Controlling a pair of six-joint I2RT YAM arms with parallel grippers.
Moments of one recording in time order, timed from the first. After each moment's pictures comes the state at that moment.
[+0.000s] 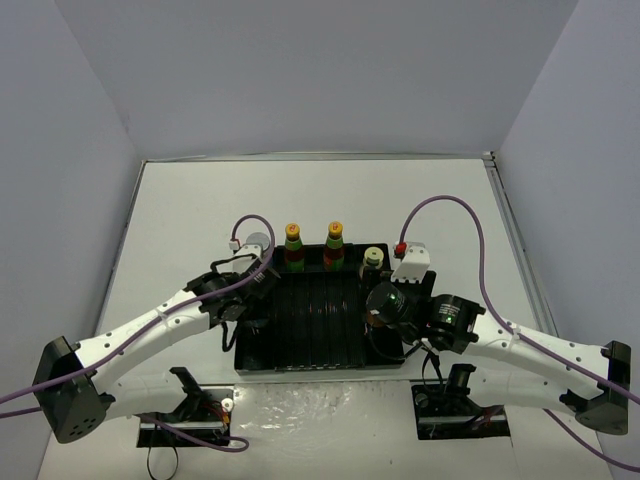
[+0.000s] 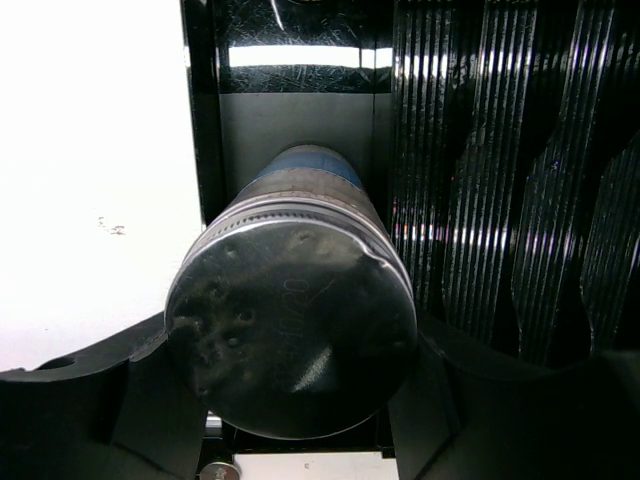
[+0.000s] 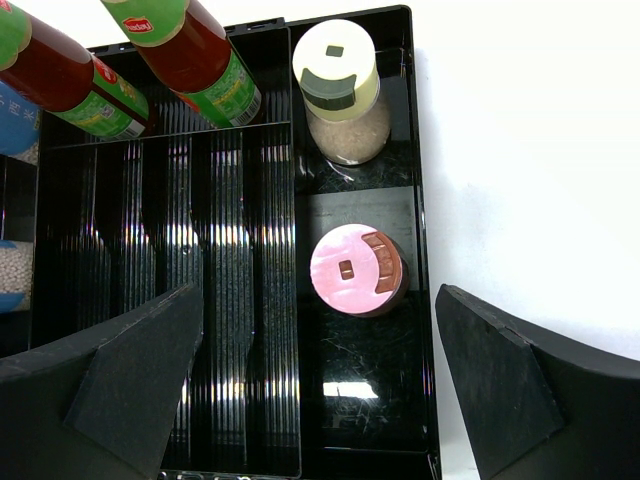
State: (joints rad) left arm -0.84 1.14 0.89 -0.89 -0.38 -0.80; right arm 1.12 0.96 0.82 -0.77 0.76 0.95
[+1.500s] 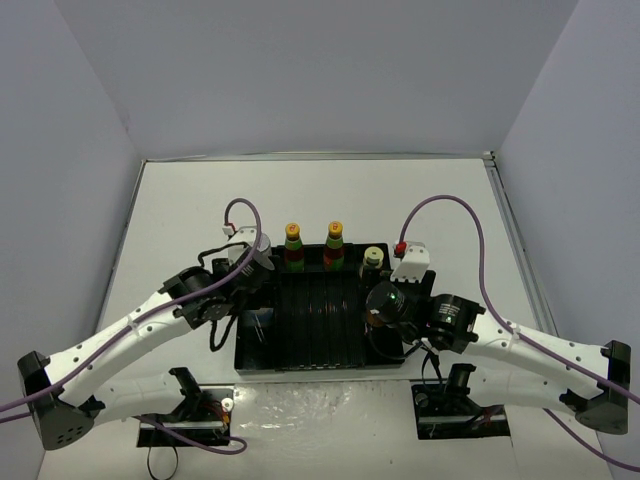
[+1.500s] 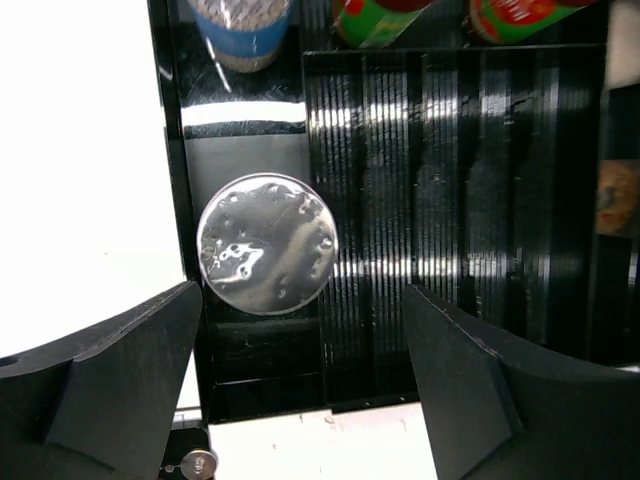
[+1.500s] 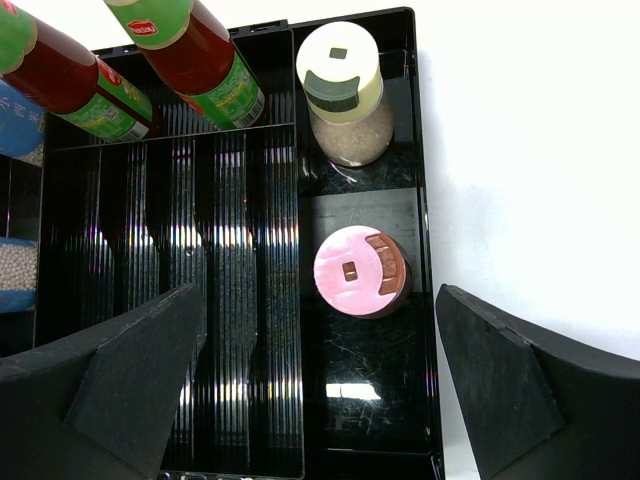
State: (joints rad) left arm -0.90 1.06 1.08 -0.98 -0.41 -0.79; right arm 1.12 0.96 0.82 -0.76 0.76 0.95
